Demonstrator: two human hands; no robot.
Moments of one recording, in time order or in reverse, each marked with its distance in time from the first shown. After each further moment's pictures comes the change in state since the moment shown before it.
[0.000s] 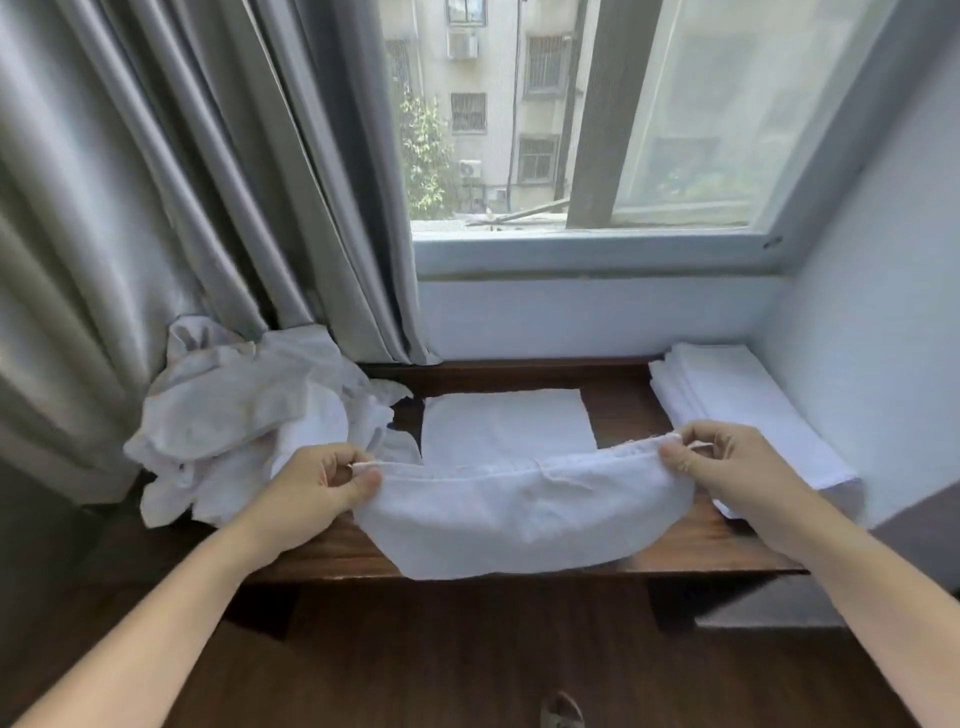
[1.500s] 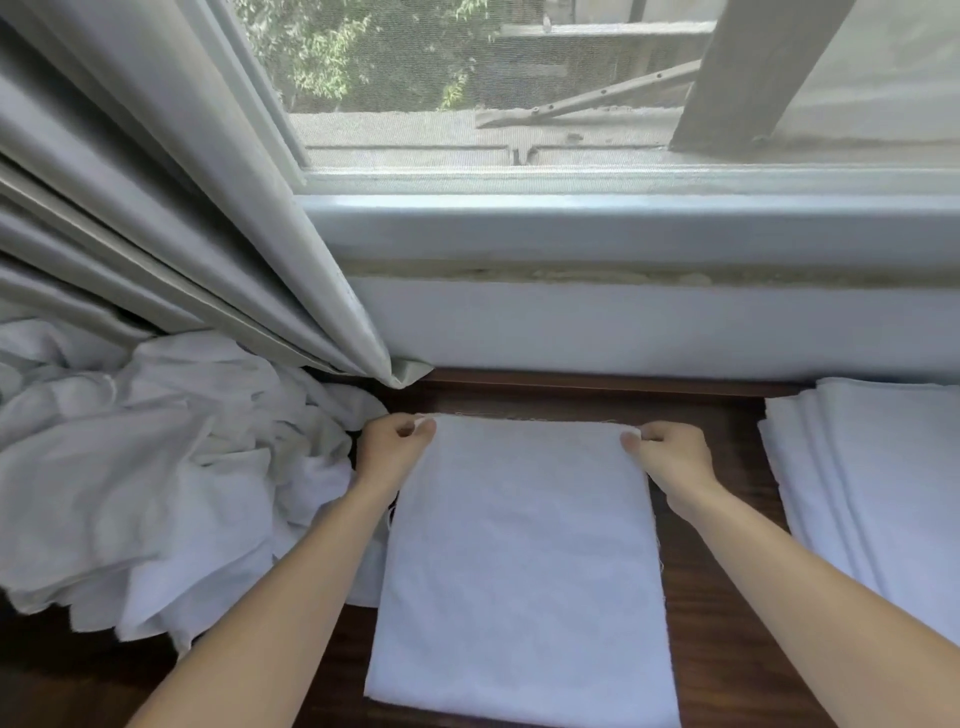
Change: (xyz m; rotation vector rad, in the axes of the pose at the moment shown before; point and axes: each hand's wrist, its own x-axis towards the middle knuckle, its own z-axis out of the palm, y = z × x) left_hand 0.355 -0.156 0.073 -0.038 0.398 -0.496; right_hand 0.373 0.160 0.090 -0.125 0.094 0.482
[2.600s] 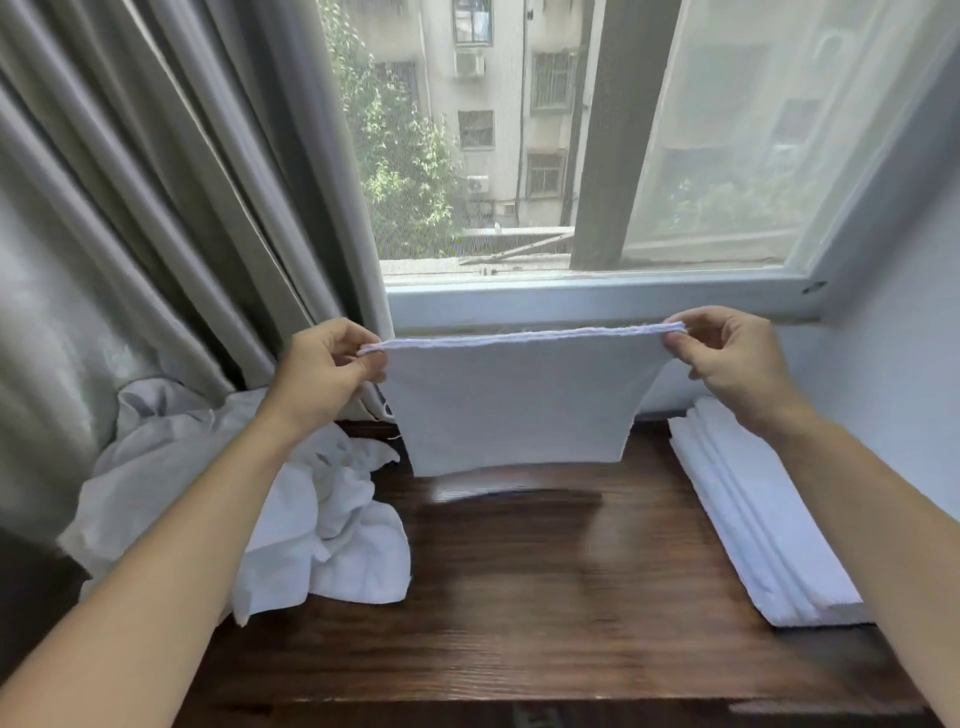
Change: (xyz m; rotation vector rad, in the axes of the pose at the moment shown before) left_hand -0.173 0.150 -0.169 -0.066 0.029 0.743; right_hand -0.192 -0.093 -0.172 0.253 0.212 -0.847
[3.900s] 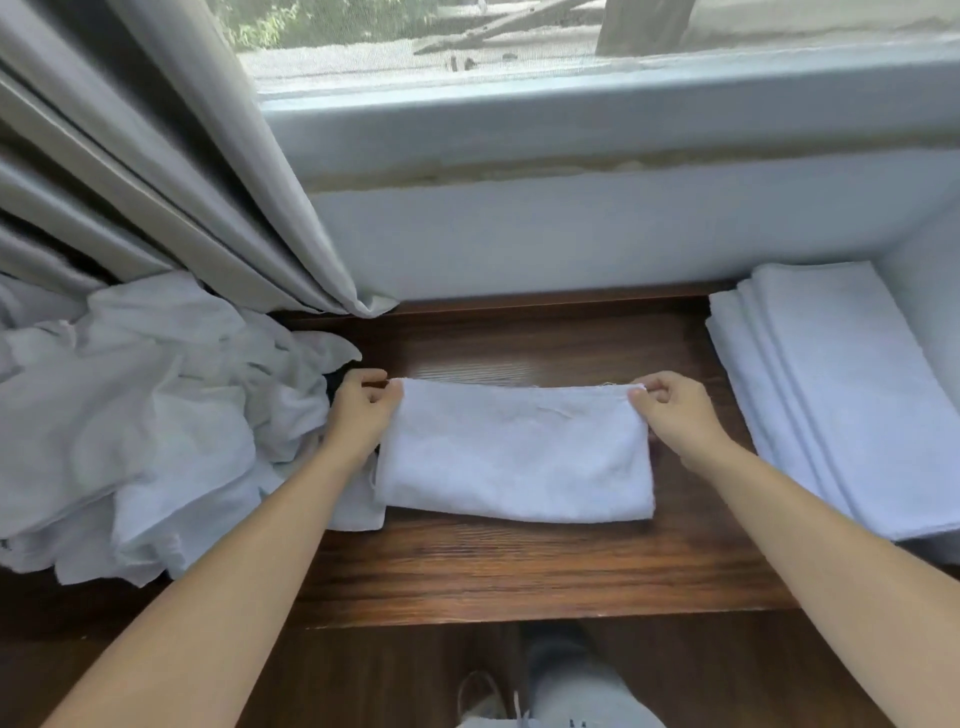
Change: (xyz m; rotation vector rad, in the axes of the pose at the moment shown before) left_hand -0.030 -0.207 0.143 0.109 -0.111 -0.707; right_hand -0.068 0.217 0.094 -0.245 -0.196 0.760
